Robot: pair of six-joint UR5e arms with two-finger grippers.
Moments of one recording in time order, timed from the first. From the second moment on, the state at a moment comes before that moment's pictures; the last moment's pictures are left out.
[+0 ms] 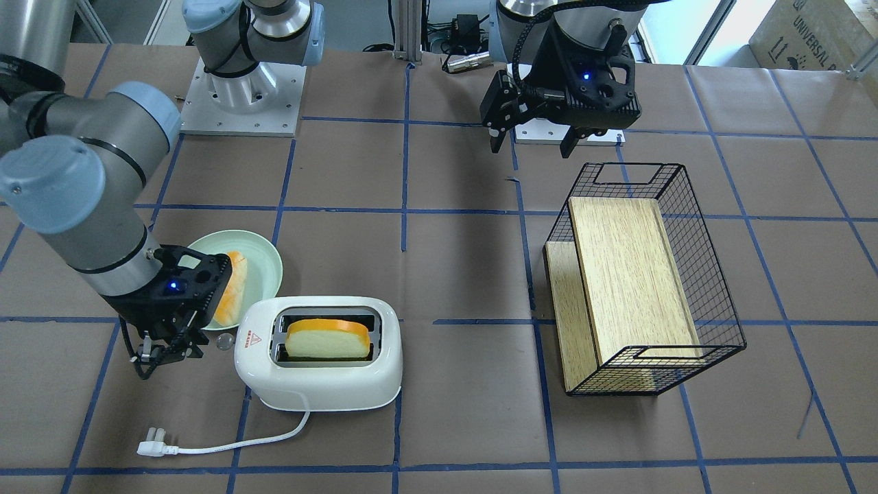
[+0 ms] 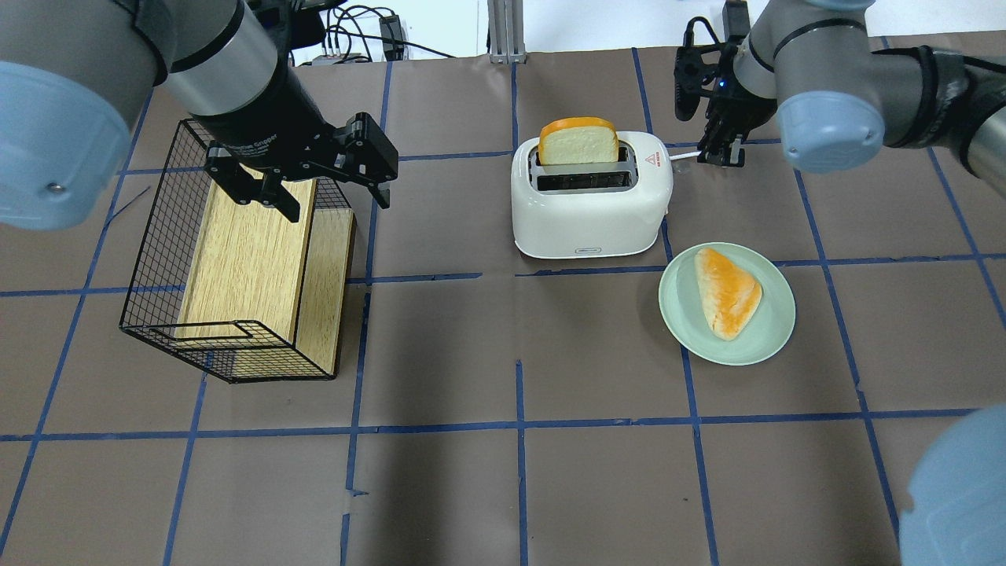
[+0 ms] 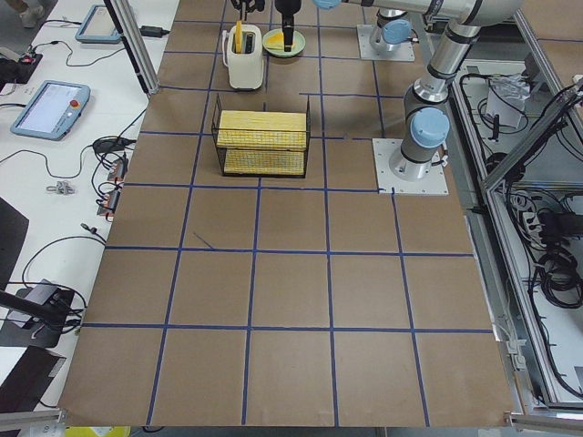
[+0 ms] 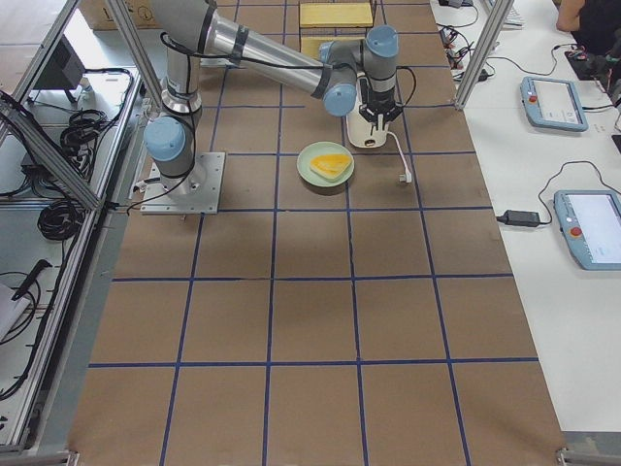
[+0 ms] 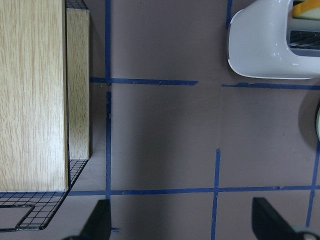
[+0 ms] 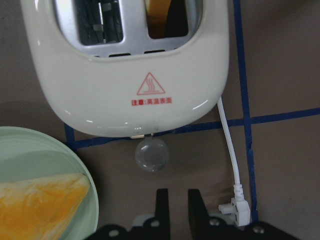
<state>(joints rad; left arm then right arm) -1.68 -1.54 -1.56 -1.59 1.45 -0.16 1.49 -1.26 1.62 -2.08 -1.49 -1.55</state>
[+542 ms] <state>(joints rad) -1.68 -1.54 -1.56 -1.59 1.45 -0.16 1.49 -1.39 1.56 -1.80 -1.49 -1.24</state>
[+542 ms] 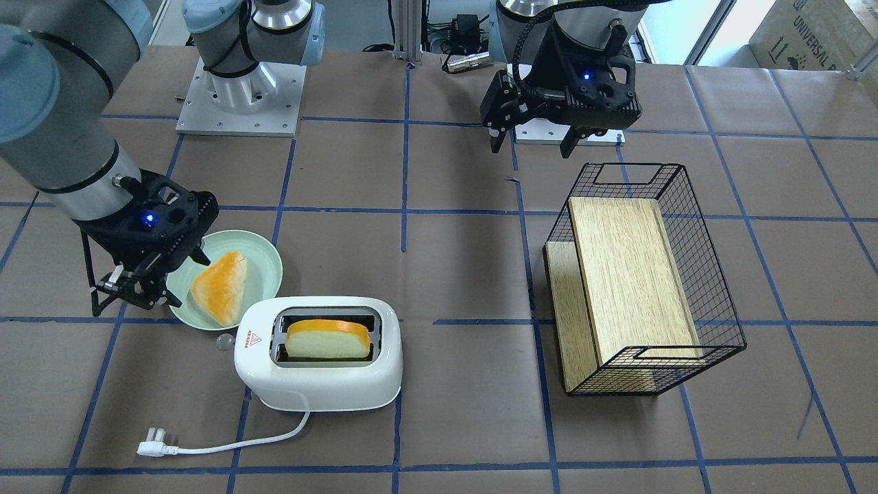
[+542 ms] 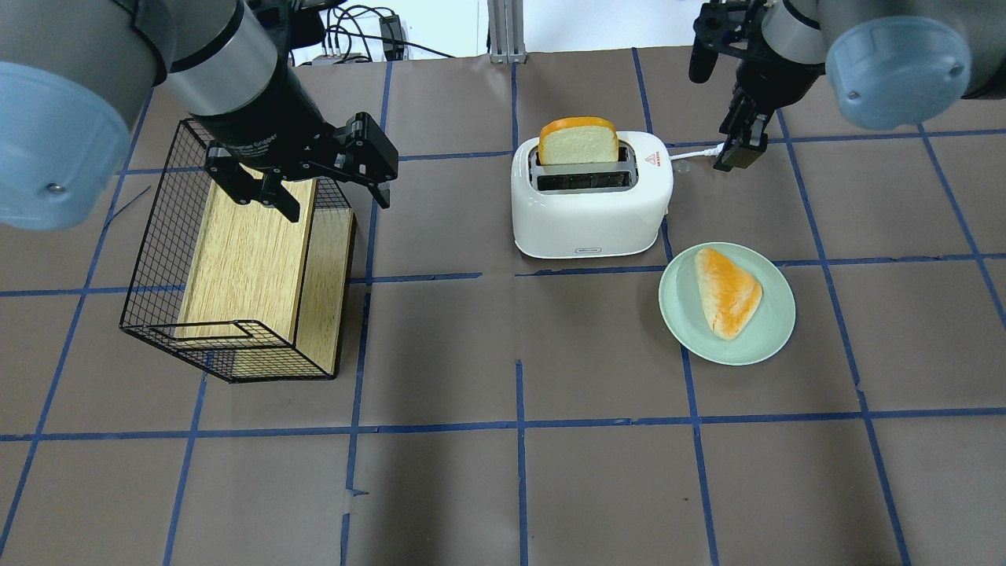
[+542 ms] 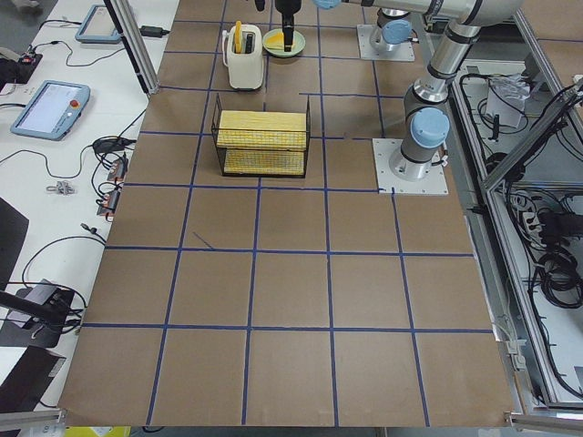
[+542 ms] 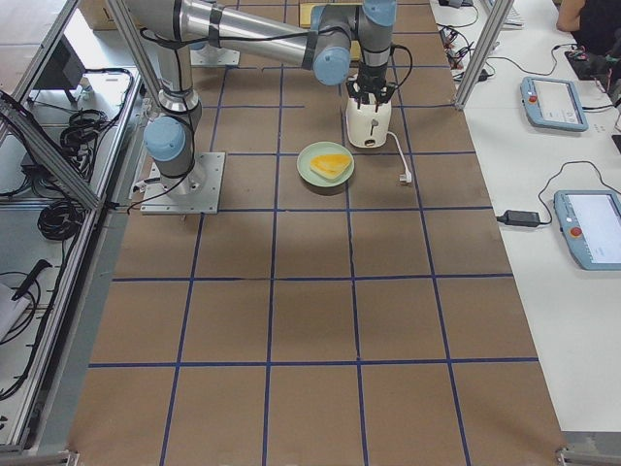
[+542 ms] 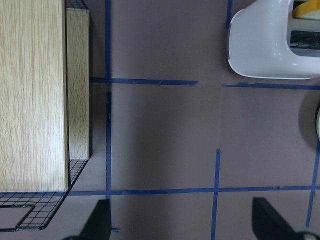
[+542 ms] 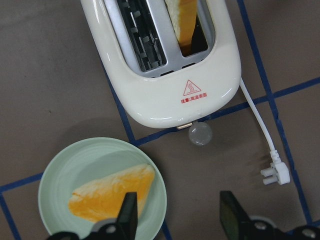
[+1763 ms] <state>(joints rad) -1.68 -1.54 -1.56 -1.59 1.45 -0.16 1.52 -1.62 1.55 -1.45 -1.50 -0.13</state>
